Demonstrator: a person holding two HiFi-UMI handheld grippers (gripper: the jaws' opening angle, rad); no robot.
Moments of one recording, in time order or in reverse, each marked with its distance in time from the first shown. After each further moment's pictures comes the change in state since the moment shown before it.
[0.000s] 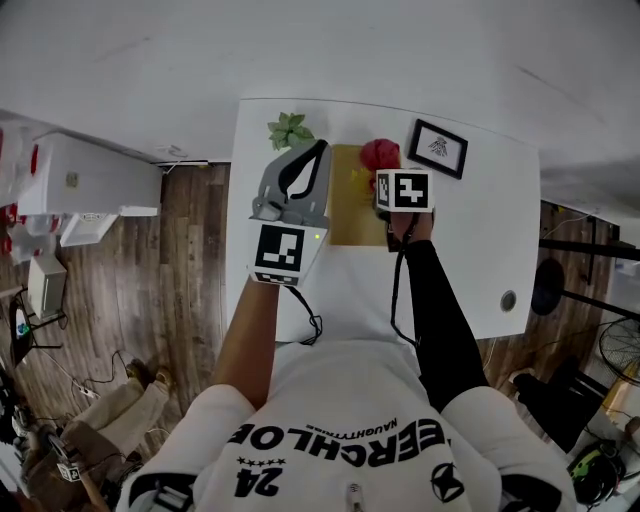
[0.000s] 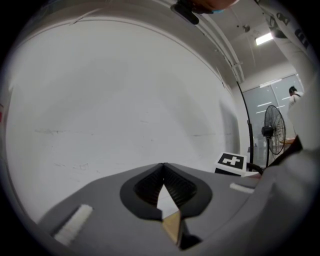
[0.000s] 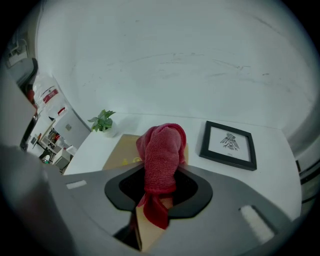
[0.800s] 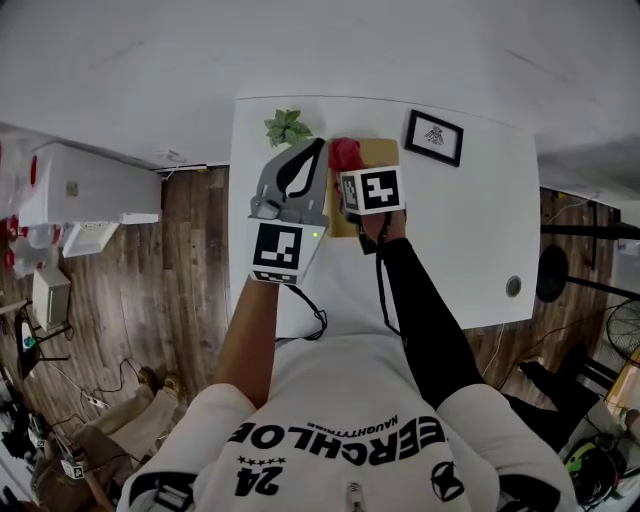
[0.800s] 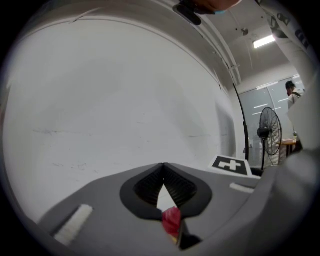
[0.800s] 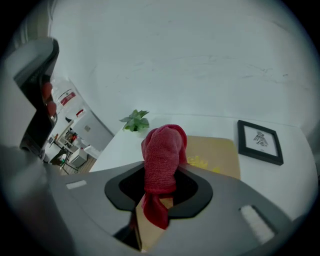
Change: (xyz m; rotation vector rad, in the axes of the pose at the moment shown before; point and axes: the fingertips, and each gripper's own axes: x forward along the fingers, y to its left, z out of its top) left arm -0.011 -0.010 0.004 -0.012 0.008 -0.037; right arm -0.007 0.085 -0.005 -0.017 -0.011 0.167
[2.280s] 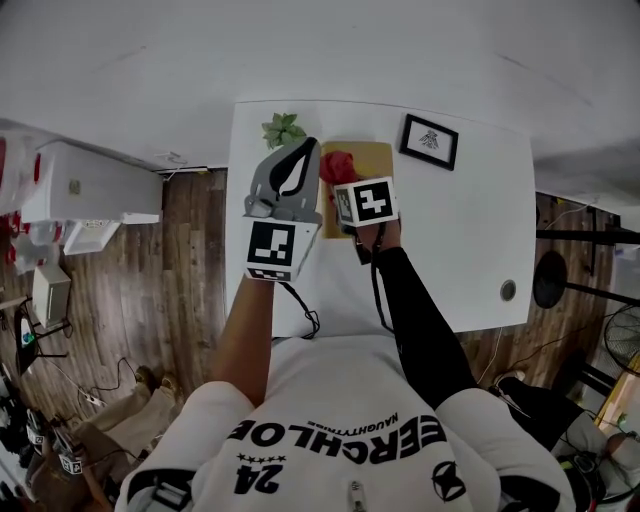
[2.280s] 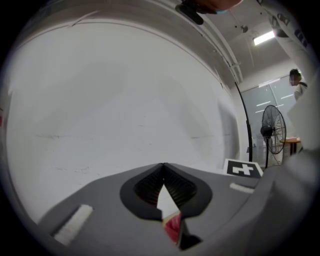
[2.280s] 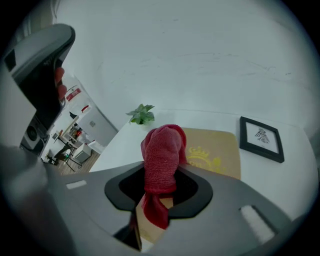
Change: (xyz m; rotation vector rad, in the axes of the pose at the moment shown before) left arm 0.002 0.002 0.008 0.025 -0.011 0.034; right arm -0.008 0.007 -0.017 -0.039 0.029 0.038
